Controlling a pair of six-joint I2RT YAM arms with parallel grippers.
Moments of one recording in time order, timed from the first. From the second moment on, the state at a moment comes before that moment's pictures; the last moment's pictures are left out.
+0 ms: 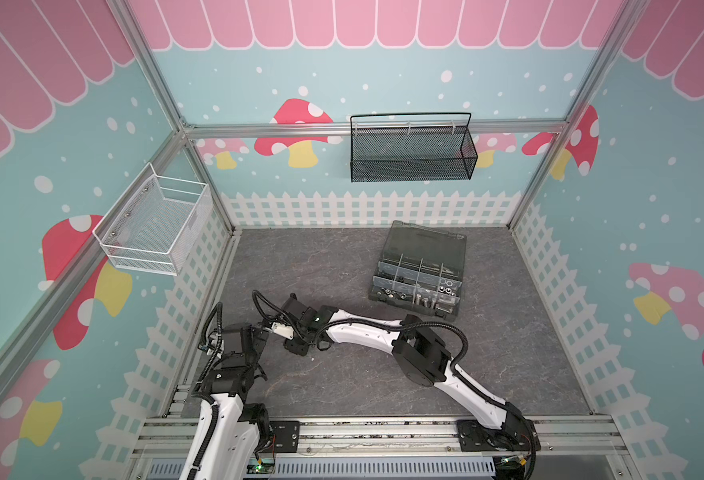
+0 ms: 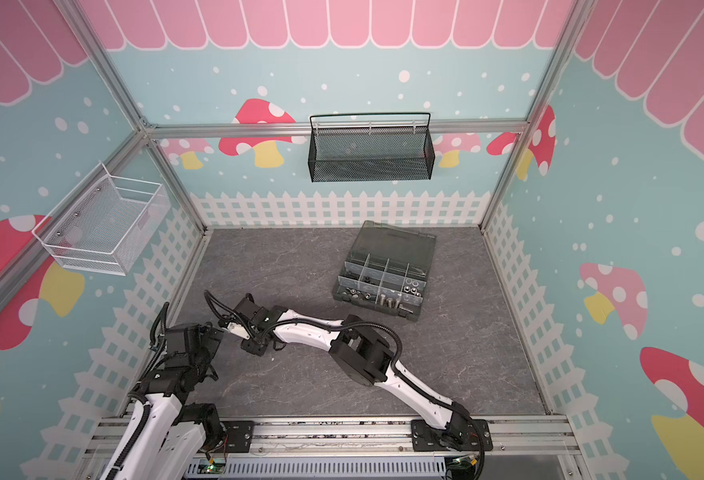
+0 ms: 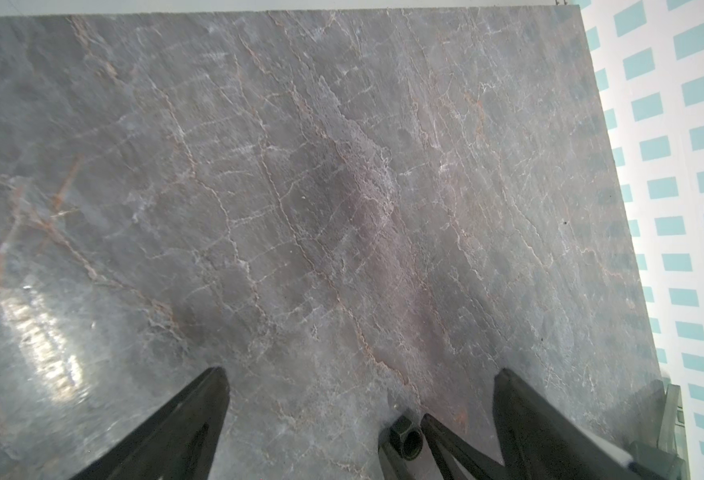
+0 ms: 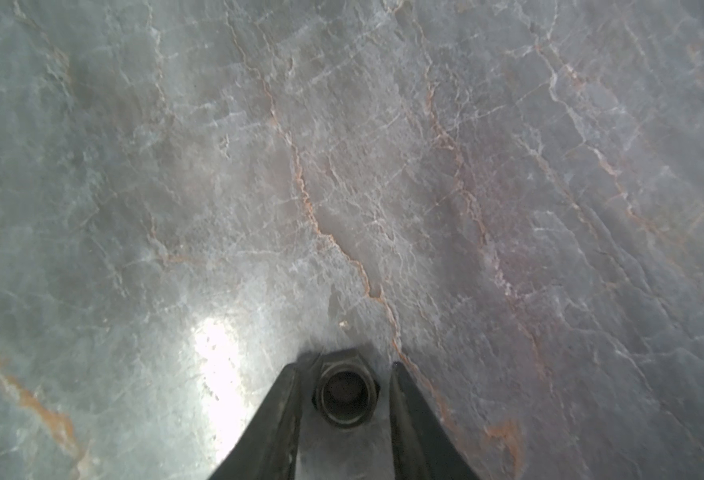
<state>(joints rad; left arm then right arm) 0.10 0.62 0.37 -0.61 -0.21 -1.12 1.13 2.52 2.13 -0.58 -0.09 -0.20</state>
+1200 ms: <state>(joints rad) 0.10 0.64 0.37 -0.60 -0.19 -1.10 1.01 2.28 1.83 -0.60 -0.03 -0.05</state>
